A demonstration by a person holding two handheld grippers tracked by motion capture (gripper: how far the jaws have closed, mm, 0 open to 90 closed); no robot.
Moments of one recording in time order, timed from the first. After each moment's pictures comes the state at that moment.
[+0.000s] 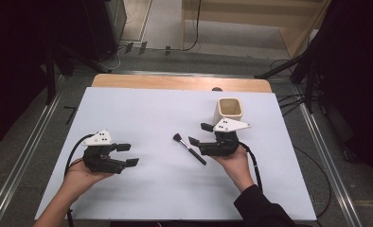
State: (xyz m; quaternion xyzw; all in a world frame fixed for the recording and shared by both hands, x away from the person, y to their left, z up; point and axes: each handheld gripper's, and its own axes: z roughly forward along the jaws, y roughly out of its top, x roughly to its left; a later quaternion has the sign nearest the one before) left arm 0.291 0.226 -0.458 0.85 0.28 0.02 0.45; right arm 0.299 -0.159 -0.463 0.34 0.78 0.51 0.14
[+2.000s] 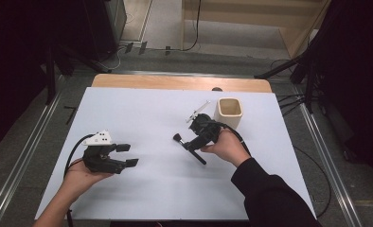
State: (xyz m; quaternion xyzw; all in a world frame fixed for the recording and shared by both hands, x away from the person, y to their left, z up) left arm 0.291 0.227 -0.460 0.85 0.28 0.02 0.44; right arm 0.348 -0.111 -0.446 0.33 0.91 0.23 0.03
